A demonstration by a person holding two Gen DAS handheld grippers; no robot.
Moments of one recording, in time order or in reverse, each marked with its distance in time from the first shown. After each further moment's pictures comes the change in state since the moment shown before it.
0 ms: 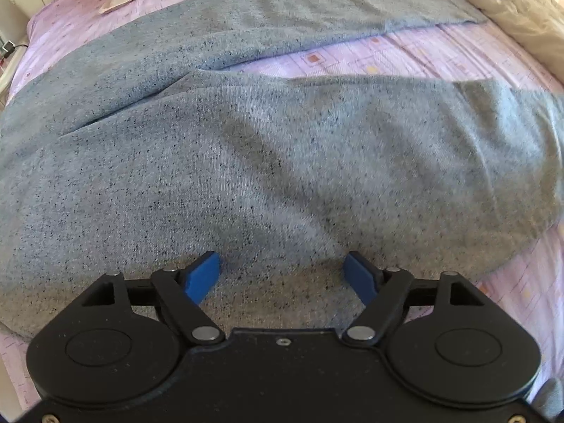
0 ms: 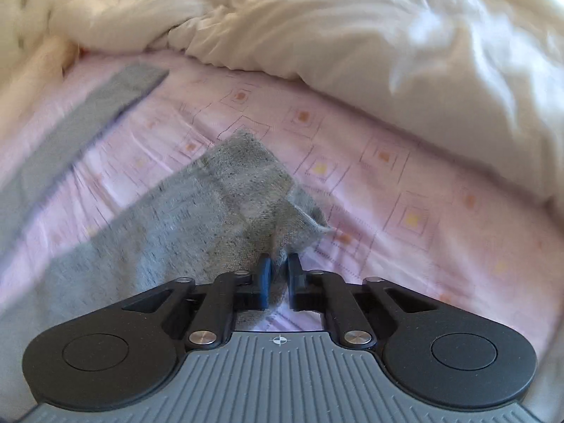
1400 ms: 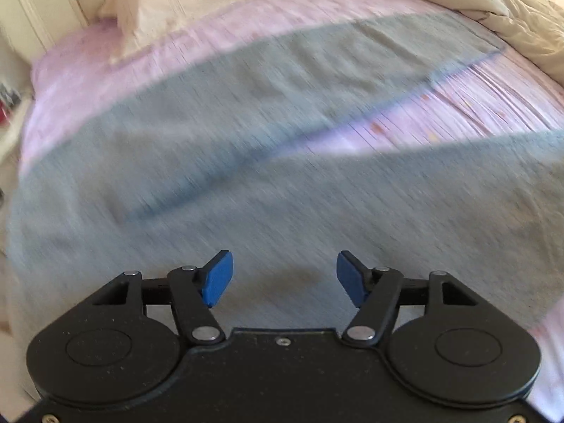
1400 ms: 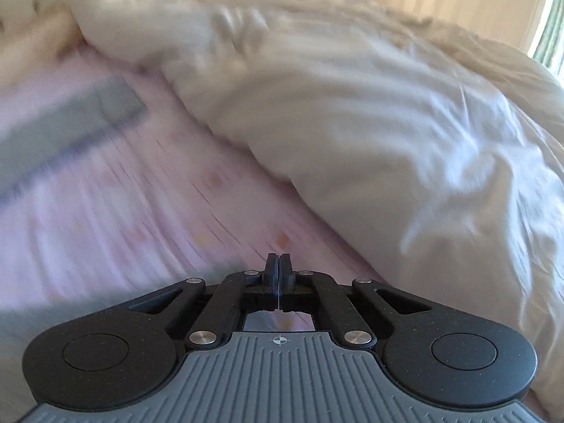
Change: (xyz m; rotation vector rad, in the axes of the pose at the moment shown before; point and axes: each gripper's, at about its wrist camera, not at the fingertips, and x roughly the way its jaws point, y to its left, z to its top) left arm 0.003 0.057 0.059 0.112 -0.112 0.081; right arm 0.042 -0.009 0.077 -0.129 -0.169 0.033
